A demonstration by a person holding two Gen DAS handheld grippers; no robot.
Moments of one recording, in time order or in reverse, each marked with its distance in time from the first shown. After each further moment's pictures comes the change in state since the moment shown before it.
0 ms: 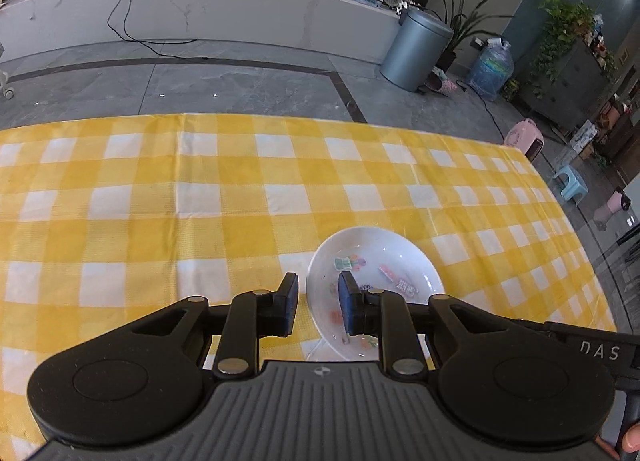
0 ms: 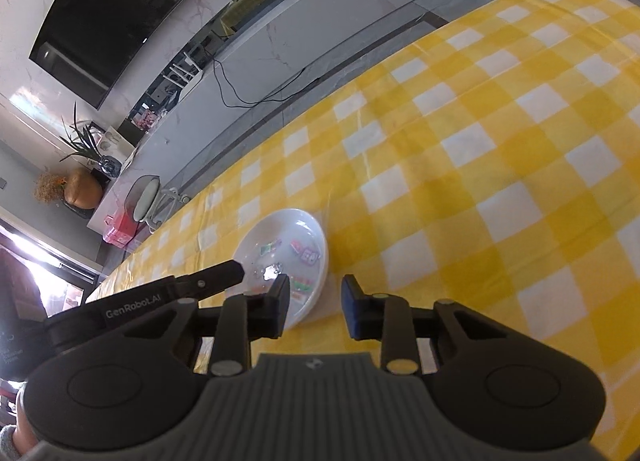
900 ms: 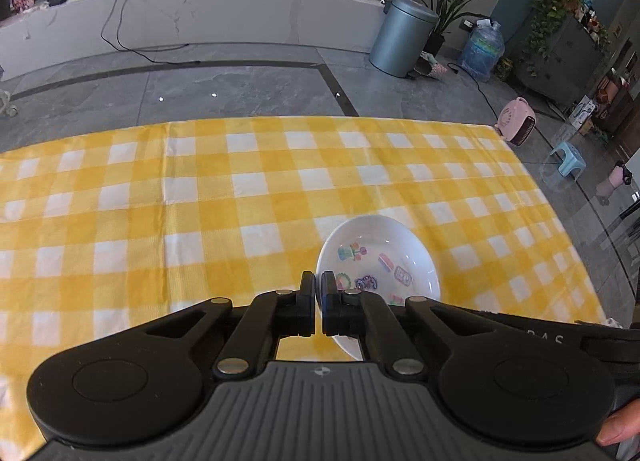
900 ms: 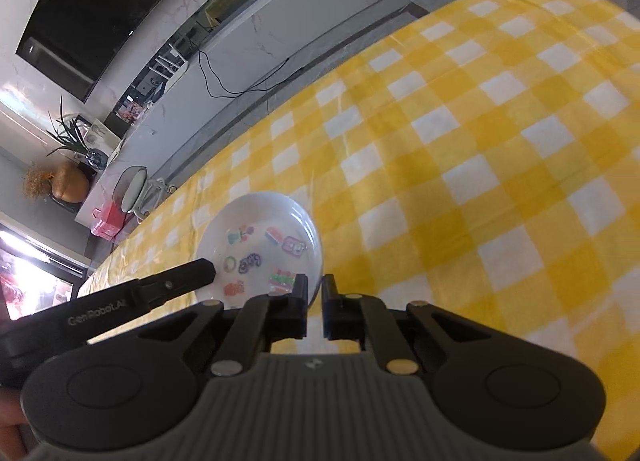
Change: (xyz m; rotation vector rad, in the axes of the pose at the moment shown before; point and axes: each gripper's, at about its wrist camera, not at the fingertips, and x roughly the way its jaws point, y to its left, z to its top) left arm -0.059 -0.050 -0.012 0.061 0.024 0.035; right arm -0.035 0.001 -0.011 0.015 0.027 -0.056
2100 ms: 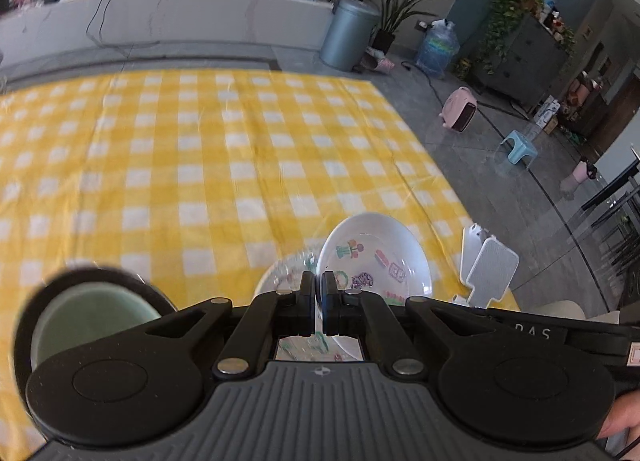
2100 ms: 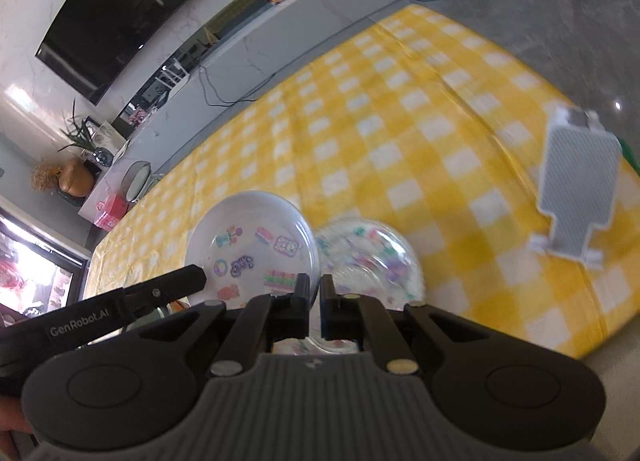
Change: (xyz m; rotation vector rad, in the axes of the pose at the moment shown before) left arm -0.094 -0.173 -0.143 -0.032 -0.022 -0.063; right arm -0.229 -0.089 -0.123 -0.005 -0.045 -0.024
